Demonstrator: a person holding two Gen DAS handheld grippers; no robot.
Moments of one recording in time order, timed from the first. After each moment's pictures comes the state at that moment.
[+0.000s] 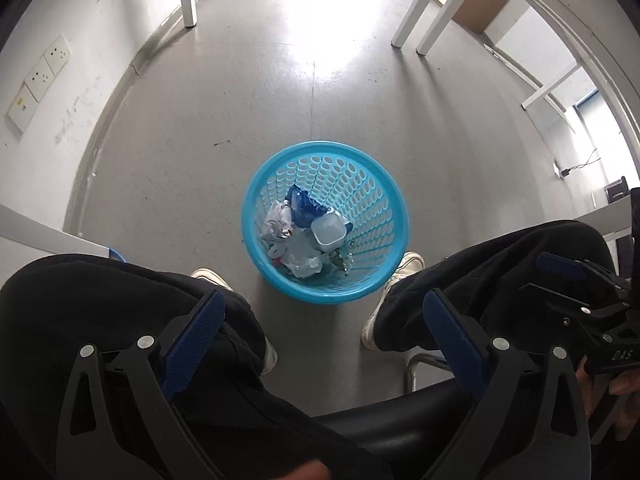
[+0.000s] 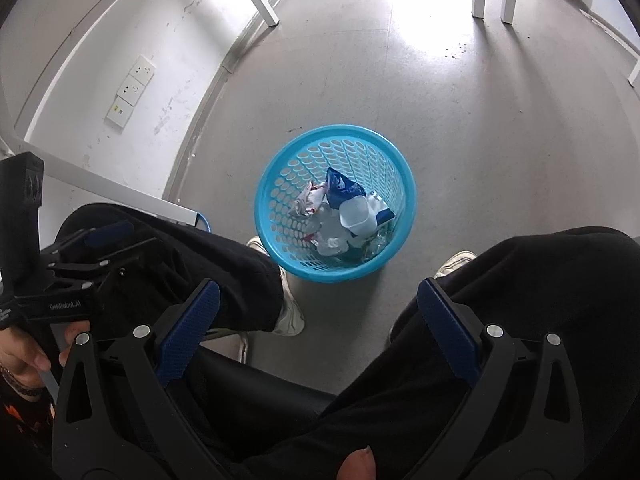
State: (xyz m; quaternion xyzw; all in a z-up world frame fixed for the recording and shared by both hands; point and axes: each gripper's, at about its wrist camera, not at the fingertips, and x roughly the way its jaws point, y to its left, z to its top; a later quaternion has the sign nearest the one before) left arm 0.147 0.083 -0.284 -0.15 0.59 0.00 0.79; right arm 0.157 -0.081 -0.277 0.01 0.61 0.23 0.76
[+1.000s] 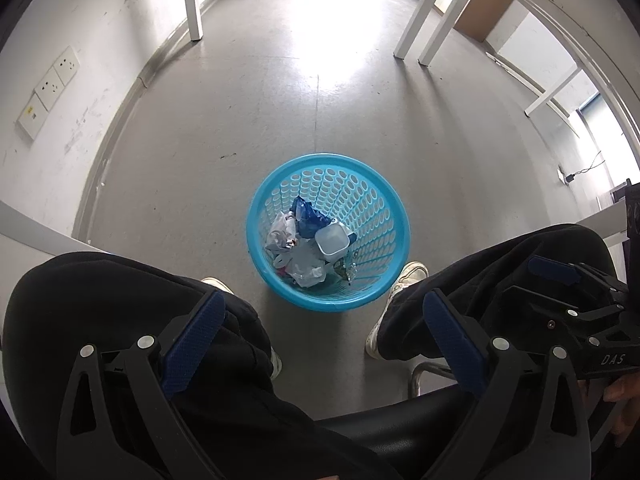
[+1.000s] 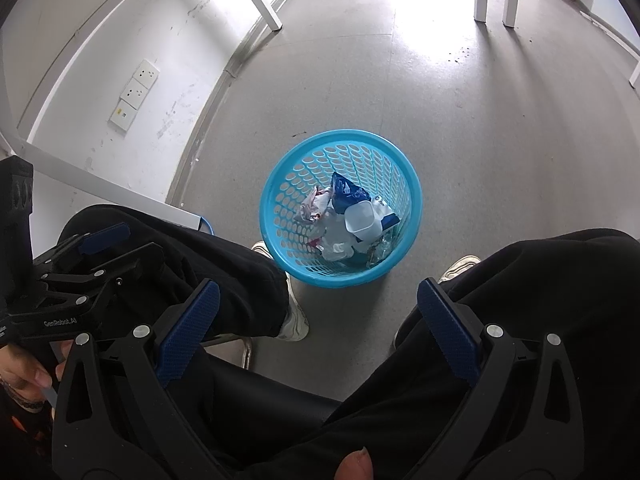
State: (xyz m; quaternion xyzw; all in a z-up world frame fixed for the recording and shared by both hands) left arm 0.144 0.077 -0.274 -0.13 0.58 0.02 0.81; right arm 0.158 -0.078 -0.274 0.01 0.60 0.23 0.76
